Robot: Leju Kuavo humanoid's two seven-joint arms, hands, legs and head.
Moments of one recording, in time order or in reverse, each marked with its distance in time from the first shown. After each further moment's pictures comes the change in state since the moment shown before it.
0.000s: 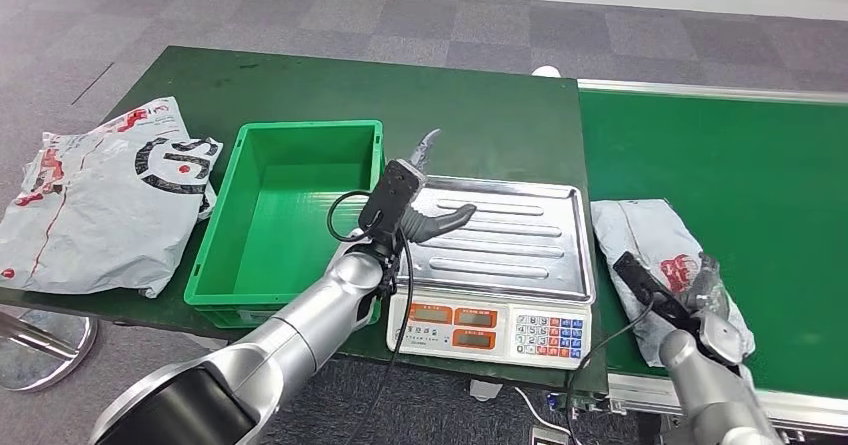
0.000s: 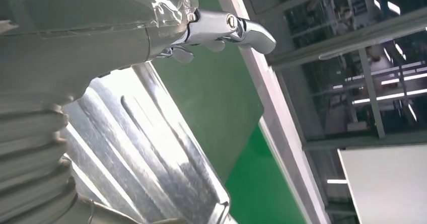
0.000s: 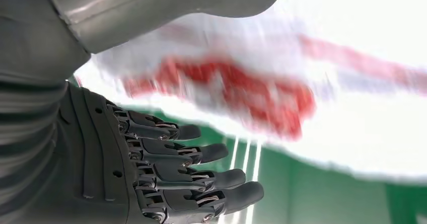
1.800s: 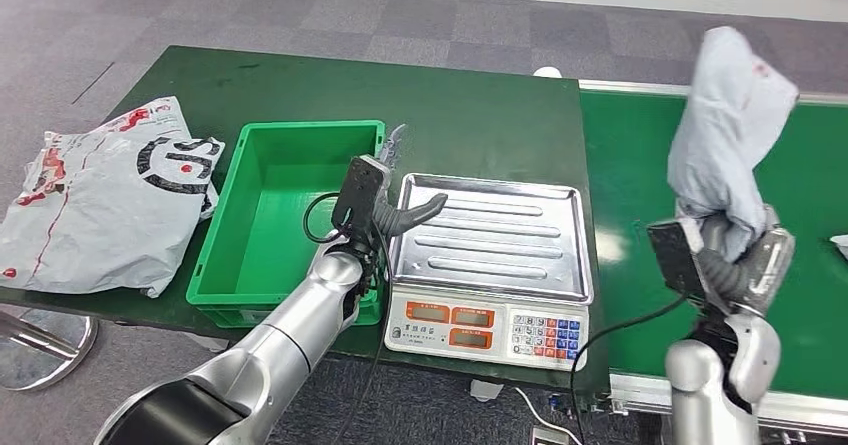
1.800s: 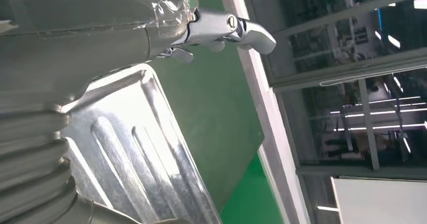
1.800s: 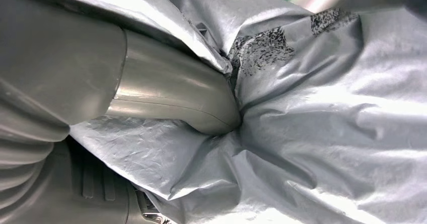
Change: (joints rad) left arm 0.062 -0.006 0.358 -0.040 -0.271 -0.053 -0.012; right arm 0.314 0.144 -0.030 -0.937 -0.338 -0.197 -0.262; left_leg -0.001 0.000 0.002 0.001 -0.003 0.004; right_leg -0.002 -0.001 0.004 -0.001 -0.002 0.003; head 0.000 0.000
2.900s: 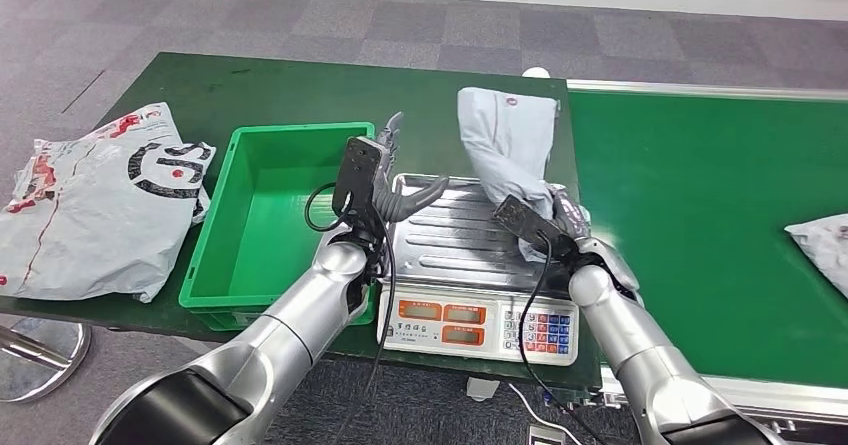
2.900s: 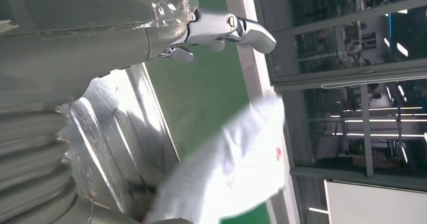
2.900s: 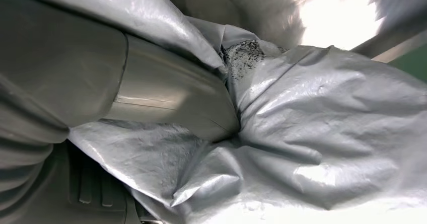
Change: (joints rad) left arm -0.039 -0.003 -0.142 -0.018 0.219 0.075 0.061; right arm -0.486 0.009 0.562 0.816 -0.265 0.419 -0.097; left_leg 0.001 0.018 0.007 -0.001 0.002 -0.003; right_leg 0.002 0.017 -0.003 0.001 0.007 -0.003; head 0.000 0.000
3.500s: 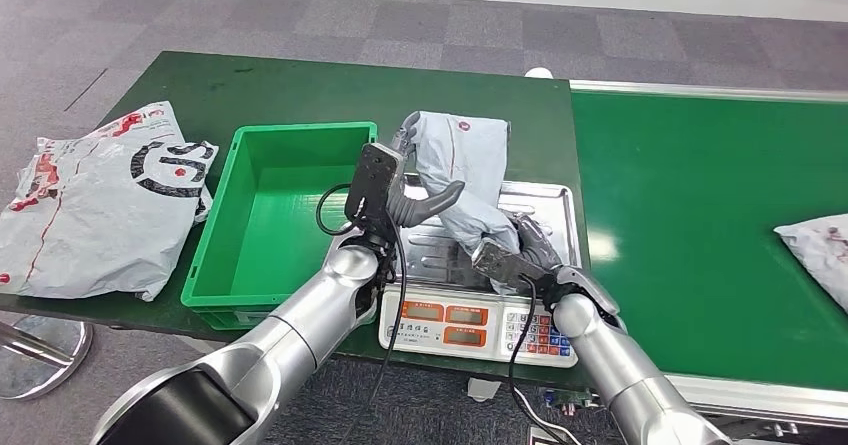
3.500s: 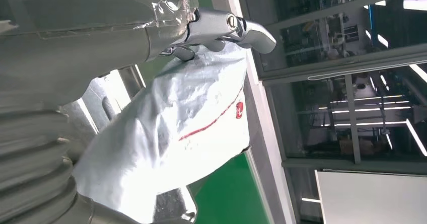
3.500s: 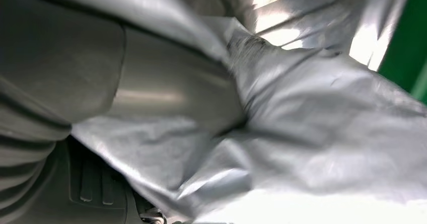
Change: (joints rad) left arm -0.010 0.000 -0.148 -0.001 0.100 0.022 -0.047; right arm 0.127 -0.010 0.091 -0.152 -0.072 0.052 -0.181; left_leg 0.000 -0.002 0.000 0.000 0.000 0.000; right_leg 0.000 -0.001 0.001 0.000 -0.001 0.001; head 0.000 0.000
